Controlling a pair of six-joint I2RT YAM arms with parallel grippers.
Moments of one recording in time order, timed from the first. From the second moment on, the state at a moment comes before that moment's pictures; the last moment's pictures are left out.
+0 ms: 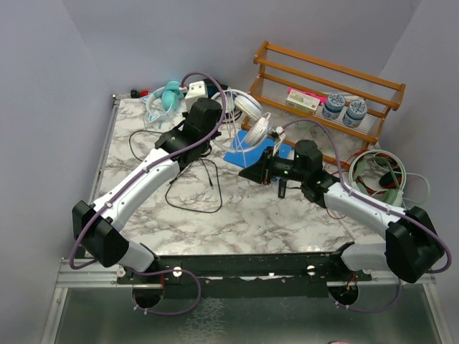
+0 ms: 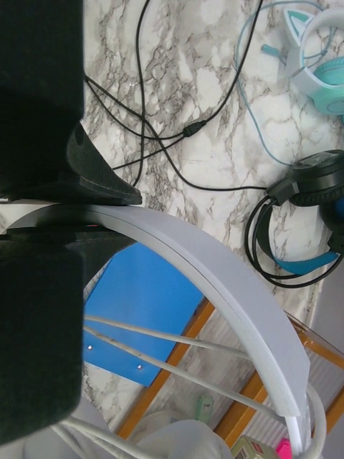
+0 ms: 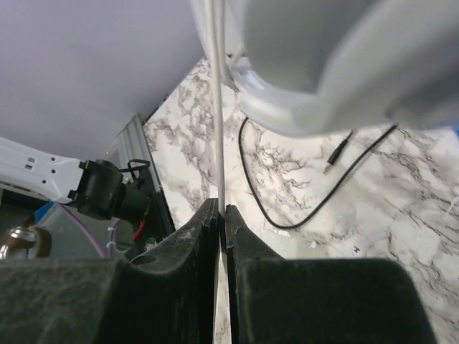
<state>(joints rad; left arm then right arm) -0.66 1.45 1.44 -0.49 -0.57 -0.54 0.60 1.31 0.76 0.35 -0.64 0.52</state>
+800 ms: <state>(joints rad) -0.57 1.46 1.46 -0.52 -0.34 -0.65 0.60 1.27 0.56 0.56 -0.57 0.52</state>
